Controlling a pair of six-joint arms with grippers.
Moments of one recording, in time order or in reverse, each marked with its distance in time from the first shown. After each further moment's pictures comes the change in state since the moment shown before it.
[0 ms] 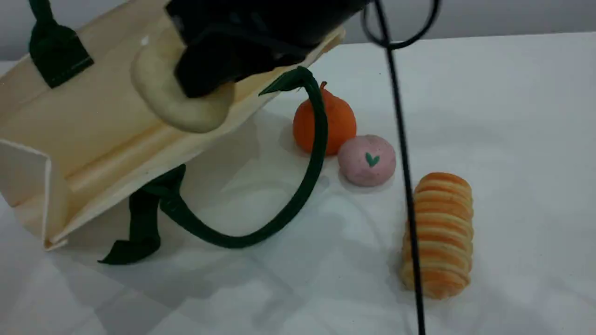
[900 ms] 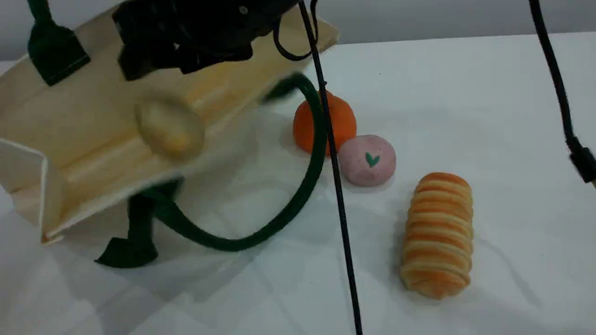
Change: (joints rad) left arm 0.000 0.000 0.000 0.000 -0.001 -0.001; right arm 0.000 0.307 -0.324 0.134 -0.101 -0.034
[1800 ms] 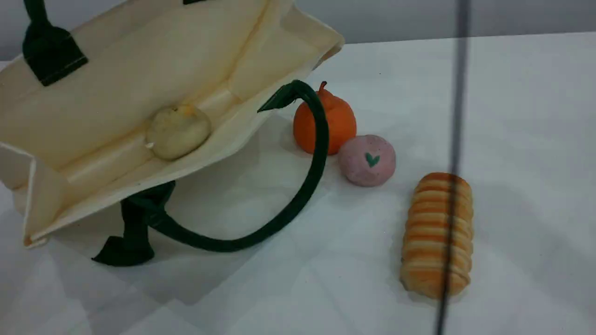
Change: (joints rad) left arm 0.000 0.000 0.000 0.003 0.000 -0.022; right arm -0.317 -0.367 0.000 -0.696 0.198 0.456
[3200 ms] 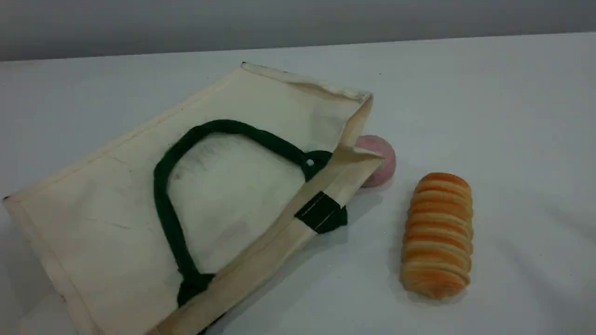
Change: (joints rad) left arm 0.001 -0.418 0.013 0.285 0.003 -0.446; right arm -0.195 -0.753 0.000 -0.371 0.311 0.370
